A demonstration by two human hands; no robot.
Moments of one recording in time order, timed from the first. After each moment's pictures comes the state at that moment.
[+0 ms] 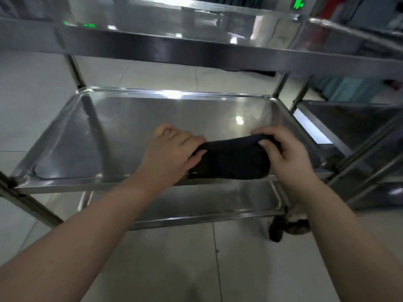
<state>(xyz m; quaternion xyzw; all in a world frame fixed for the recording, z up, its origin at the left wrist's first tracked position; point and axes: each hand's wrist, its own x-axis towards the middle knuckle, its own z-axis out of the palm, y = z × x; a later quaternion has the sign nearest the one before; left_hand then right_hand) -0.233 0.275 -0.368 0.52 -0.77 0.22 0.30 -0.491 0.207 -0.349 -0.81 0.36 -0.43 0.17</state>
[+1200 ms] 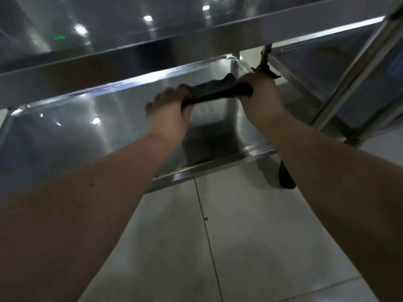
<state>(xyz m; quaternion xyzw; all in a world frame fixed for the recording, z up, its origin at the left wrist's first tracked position) -0.381 0.115 -0.643 0.69 -0.69 0.03 0.23 -0.583 0.046 -0.655 -0.74 0.55 -0.35 0.13</state>
